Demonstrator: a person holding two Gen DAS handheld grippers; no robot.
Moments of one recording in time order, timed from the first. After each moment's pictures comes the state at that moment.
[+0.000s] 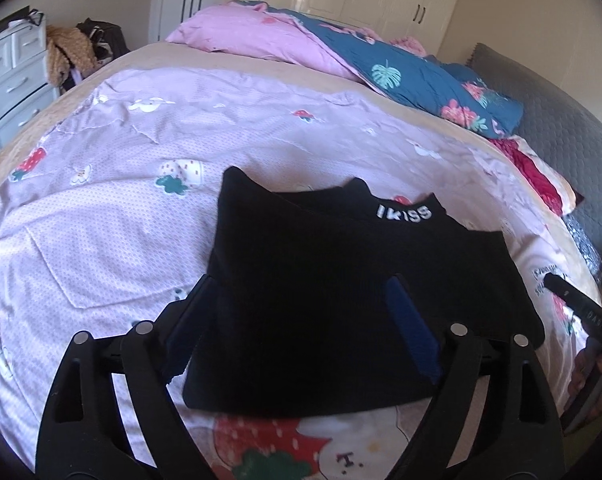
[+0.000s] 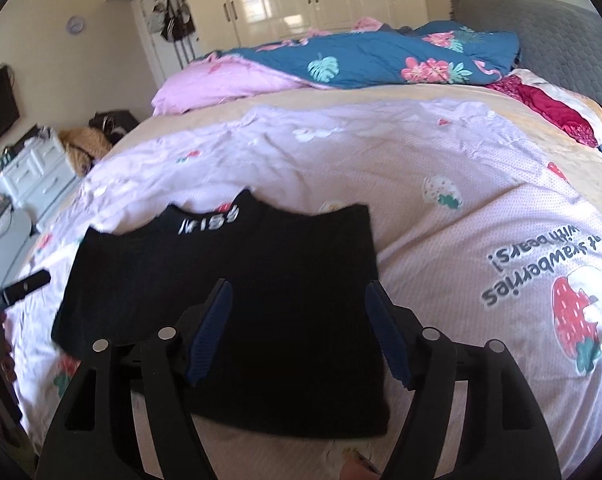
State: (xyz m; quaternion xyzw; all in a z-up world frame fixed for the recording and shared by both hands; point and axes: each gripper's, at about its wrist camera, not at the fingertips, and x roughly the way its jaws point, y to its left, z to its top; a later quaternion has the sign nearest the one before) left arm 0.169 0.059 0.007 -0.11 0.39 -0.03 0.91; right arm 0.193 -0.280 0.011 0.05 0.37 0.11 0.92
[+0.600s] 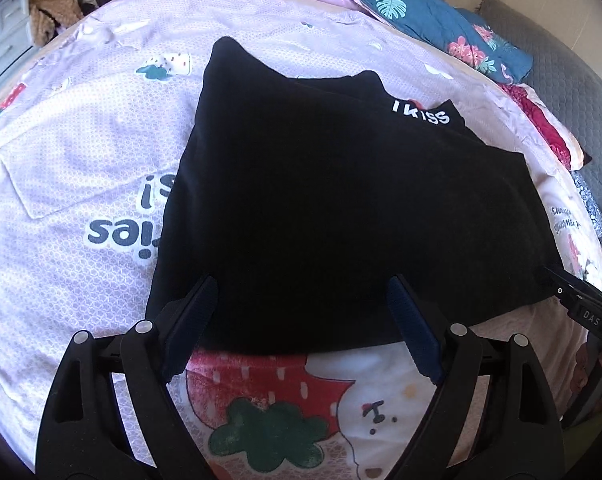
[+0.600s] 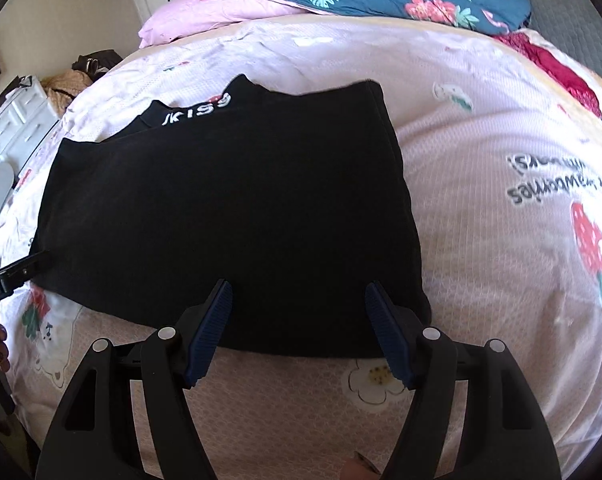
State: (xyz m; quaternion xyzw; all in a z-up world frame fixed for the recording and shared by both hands) left arm 0.157 0.052 -0.063 -0.10 0.48 -0.04 0.87; right arm 0.177 -0.263 -0.051 0.02 0.48 0.08 0.87
